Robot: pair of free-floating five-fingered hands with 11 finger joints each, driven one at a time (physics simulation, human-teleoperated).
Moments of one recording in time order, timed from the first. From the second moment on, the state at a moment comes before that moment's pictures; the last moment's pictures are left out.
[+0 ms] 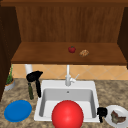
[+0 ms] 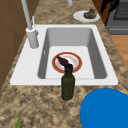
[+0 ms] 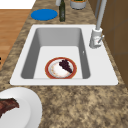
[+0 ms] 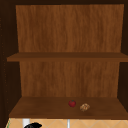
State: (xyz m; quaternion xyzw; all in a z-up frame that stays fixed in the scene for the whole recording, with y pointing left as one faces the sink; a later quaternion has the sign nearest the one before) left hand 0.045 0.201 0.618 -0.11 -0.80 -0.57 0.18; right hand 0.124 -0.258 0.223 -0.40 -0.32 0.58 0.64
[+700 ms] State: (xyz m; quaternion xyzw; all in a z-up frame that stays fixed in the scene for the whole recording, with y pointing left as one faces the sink) left hand 0.041 0.143 0.732 -0.11 -0.80 -0.57 0.17; right hand 0.124 -0.258 0.223 -0.40 -0.32 0.58 0.64
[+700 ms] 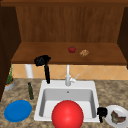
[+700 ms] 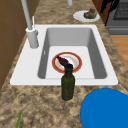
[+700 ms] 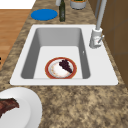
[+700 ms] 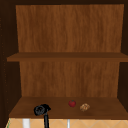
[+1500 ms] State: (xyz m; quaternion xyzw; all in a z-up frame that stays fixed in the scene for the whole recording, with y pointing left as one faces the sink) left hand 0.136 0.118 0.823 -0.10 -0.79 -0.58 0.18; right hand 0.124 -0.258 0.223 -0.40 -0.32 0.58 0.64
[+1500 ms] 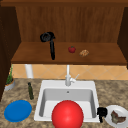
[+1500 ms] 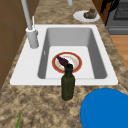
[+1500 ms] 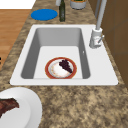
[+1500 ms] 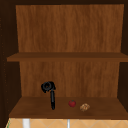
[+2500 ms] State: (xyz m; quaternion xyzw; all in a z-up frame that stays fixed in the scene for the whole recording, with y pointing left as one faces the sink) left hand 0.289 0.044 0.791 -0.10 -0.78 -0.59 0.18; right hand 0.124 -0.258 0.223 -0.40 -0.32 0.58 0.64
